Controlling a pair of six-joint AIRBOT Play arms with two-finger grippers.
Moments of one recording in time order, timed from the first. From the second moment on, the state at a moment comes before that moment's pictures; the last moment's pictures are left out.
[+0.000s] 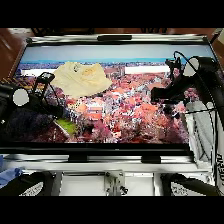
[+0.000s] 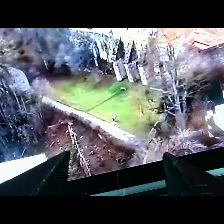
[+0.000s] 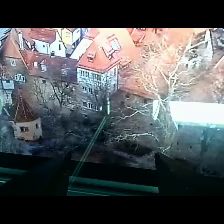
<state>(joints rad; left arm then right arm) -0.27 -1.09 1.11 1.62 -1.32 -1.51 0.13 -1.37 1.45 -1.41 1.51 1.67</state>
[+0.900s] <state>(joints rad) -0.27 -1.09 1.11 1.62 -1.31 -1.51 0.13 -1.37 1.45 -1.41 1.51 1.67</state>
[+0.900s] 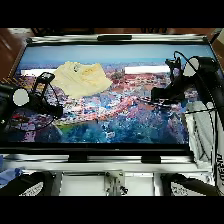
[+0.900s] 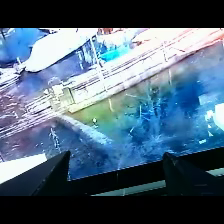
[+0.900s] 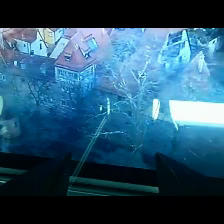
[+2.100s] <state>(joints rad) -0.15 -2.10 1.99 1.39 -0.99 -1.69 0.13 -1.37 1.45 -1.40 1.35 1.67</state>
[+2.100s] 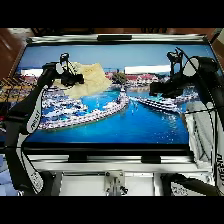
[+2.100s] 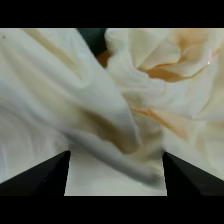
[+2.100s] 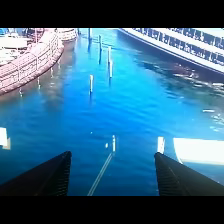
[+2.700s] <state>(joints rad) -0.20 -1.84 2.03 1.35 -0.81 -1.61 0.13 -1.34 1.48 -1.44 1.38 1.63</state>
